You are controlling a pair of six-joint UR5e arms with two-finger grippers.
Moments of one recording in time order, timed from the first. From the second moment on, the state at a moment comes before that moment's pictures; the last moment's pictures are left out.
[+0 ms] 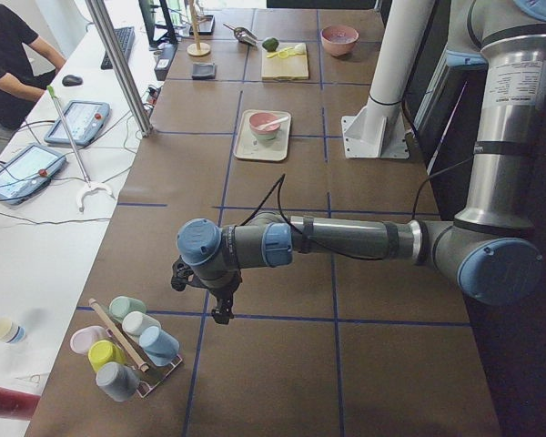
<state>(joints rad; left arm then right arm) -1.57 -1.62 -1.57 -1.41 -2.42 0.22 1.65 -1.47 1.51 -1.73 2.38 -0.35</state>
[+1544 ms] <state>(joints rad) -1.57 -1.62 -1.58 -1.41 -2.38 0.21 1.65 -1.61 1.64 -1.67 2.39 -0.14</state>
